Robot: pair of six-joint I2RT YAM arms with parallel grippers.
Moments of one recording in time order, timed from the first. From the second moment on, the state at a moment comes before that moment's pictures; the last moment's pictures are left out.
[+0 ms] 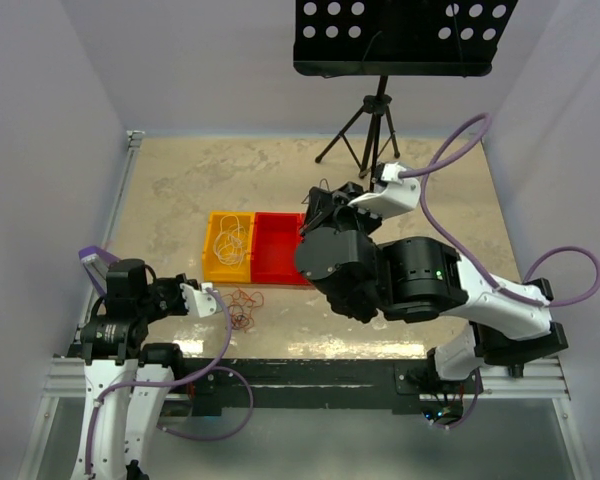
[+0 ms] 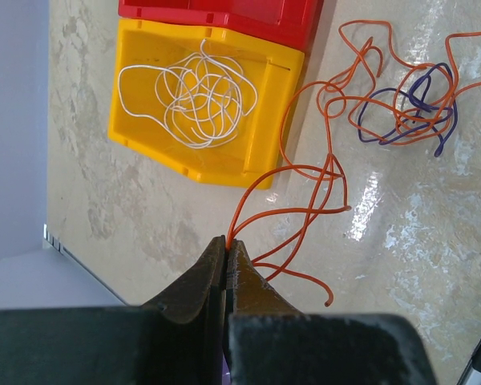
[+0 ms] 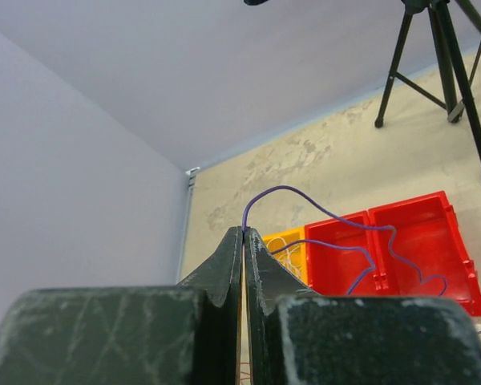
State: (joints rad) left arm 0.01 0.44 0.70 -1.03 0.52 1.31; right arm 1.53 1.55 2.14 -1.07 1.47 1.10
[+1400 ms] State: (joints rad) left arm 0.01 0.44 0.68 -1.08 0.52 1.35; right arm 2.18 1.23 2.10 -1.08 1.48 1.76
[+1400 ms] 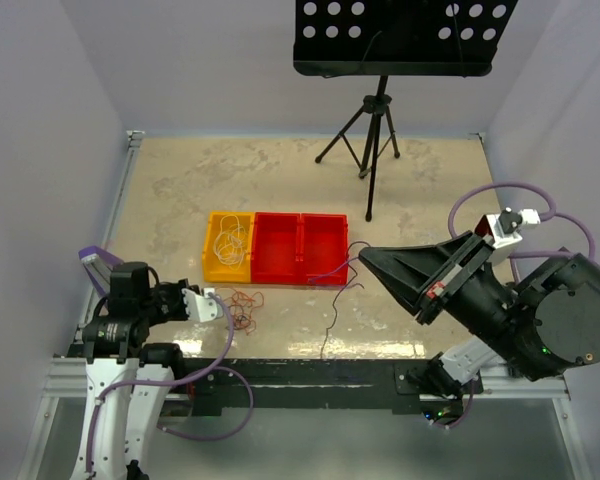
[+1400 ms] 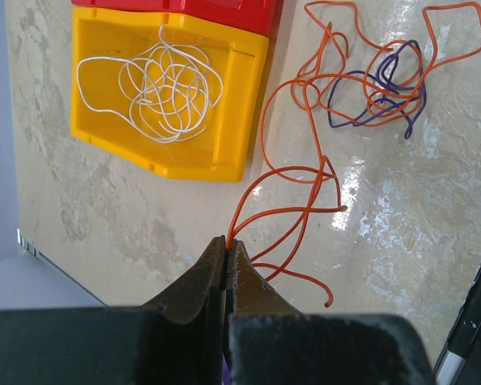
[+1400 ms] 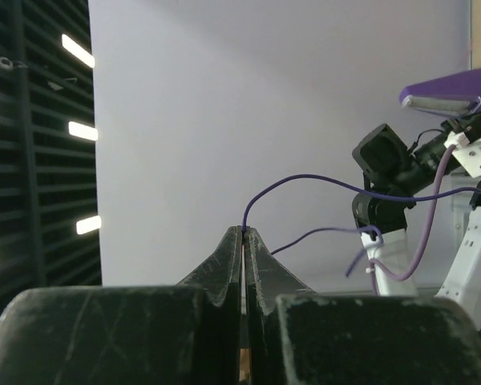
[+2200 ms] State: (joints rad) left arm -0.01 0.44 0.68 -1.15 0.50 1.38; right arm 1.62 1.52 2.46 -1.08 1.48 1.94
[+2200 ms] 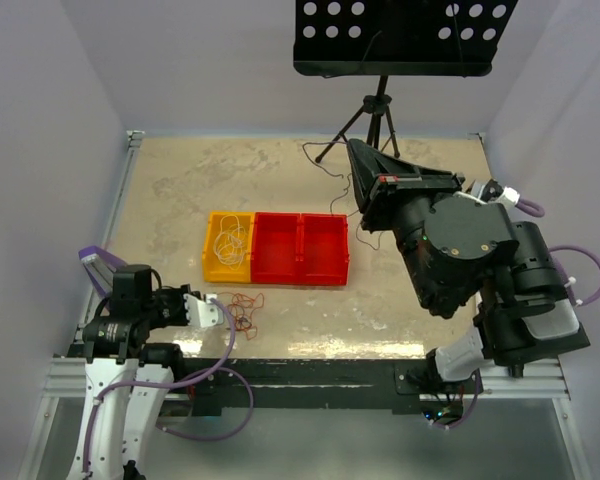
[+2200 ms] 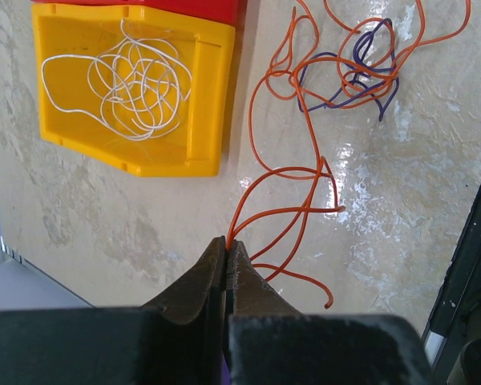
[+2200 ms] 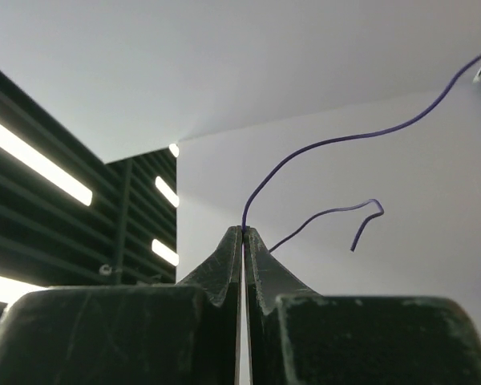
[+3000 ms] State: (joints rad) left arm -0.01 0.42 0.68 -1.17 0.50 1.40; right arm 1.66 1.48 2.26 -1.07 1.47 1.57
